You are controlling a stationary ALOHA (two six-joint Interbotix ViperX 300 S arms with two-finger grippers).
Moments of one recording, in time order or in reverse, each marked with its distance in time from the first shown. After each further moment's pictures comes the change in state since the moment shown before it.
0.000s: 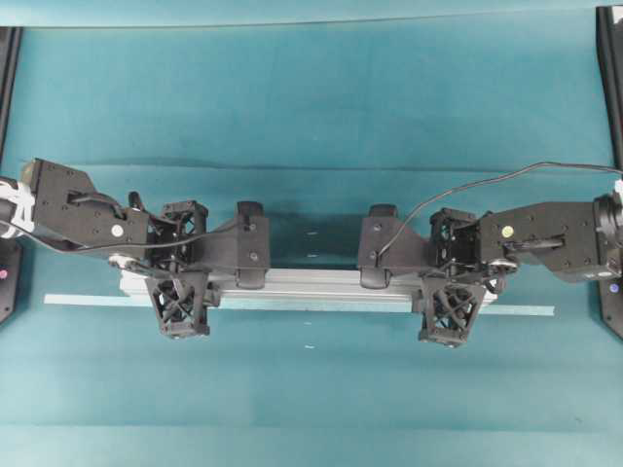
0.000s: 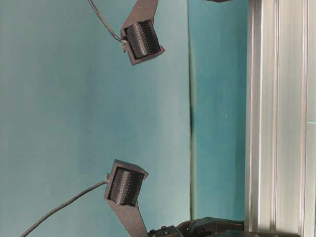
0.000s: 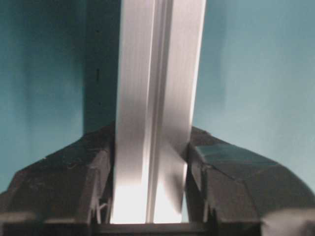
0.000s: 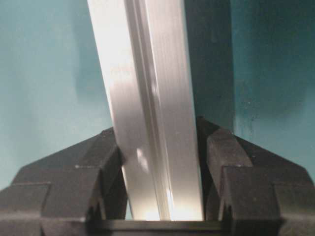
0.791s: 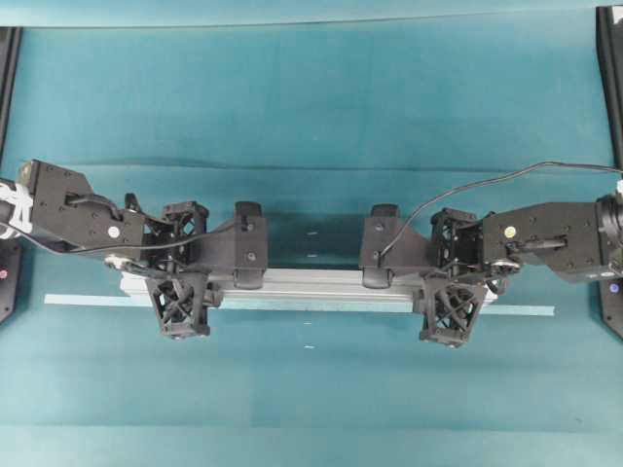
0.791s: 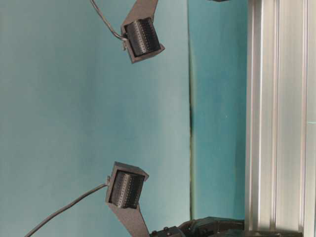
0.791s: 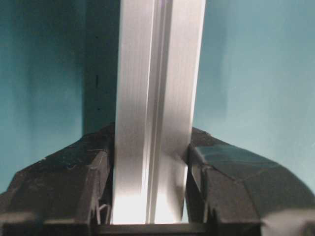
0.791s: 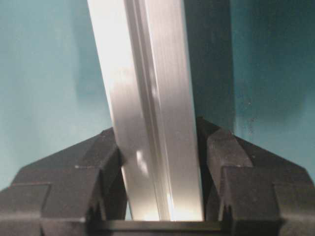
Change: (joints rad) left arm 0.002 0.002 0.025 0.000 -0.081 0.000; right arm -0.006 0.005 0.009 0.002 -0.017 -0.002
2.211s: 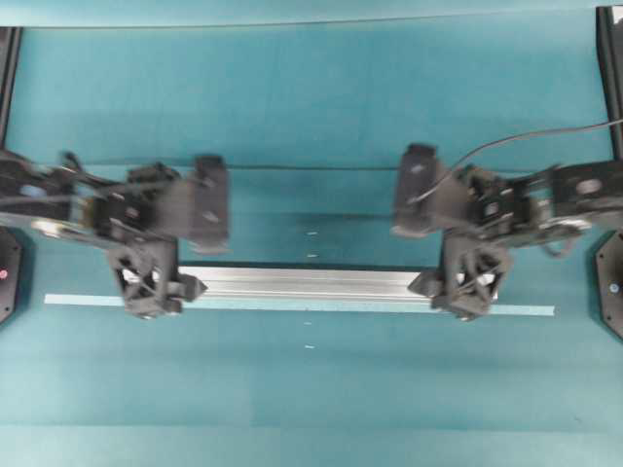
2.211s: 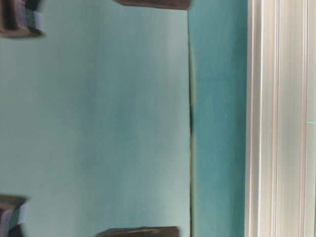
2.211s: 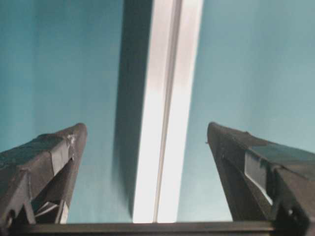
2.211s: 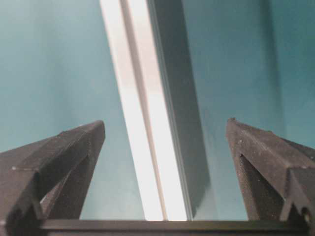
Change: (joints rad) left arm 0.015 -0.337 -0.041 -0.003 0.192 0.023; right arm -0.038 -0.334 -0.043 -0.011 0.061 0.020
